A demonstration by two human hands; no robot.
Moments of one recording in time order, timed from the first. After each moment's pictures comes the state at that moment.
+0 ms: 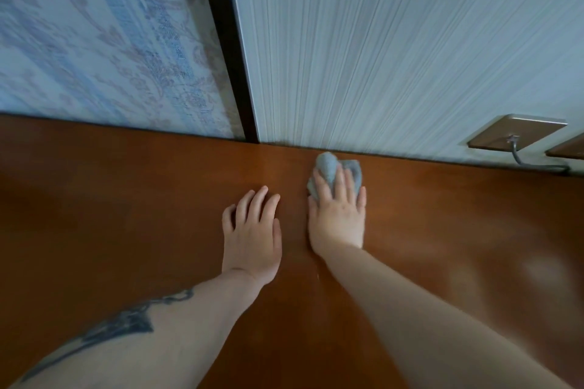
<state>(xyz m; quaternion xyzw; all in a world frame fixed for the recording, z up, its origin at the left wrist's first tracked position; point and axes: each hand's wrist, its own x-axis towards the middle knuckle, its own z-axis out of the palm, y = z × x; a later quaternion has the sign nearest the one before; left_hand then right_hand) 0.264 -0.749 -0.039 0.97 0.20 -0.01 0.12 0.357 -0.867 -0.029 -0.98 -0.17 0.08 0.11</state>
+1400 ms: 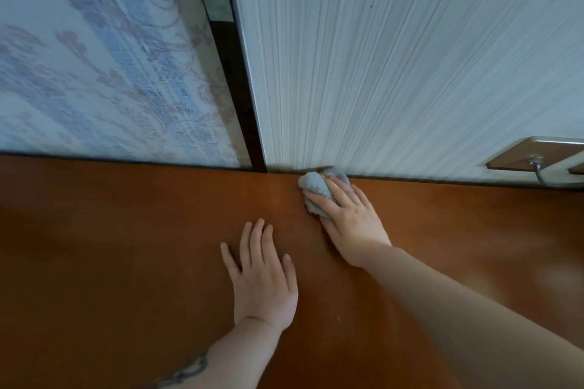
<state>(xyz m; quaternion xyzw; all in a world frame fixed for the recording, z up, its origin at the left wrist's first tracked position) 0.265 -0.750 -0.040 0.96 0.26 -0.02 0.10 0.410 -0.875 -0.028 -0.92 -0.36 0.08 0.11</state>
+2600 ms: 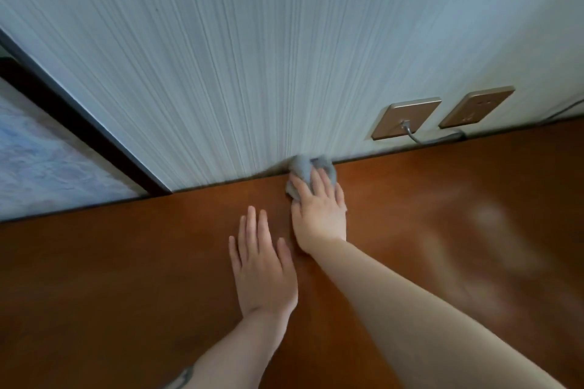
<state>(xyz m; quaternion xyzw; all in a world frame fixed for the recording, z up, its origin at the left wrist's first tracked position) 0.322 -0.857 -0.042 0.96 0.20 0.05 0.22 0.417 -0.935 -0.025 -0.98 -0.08 0.04 0.18</state>
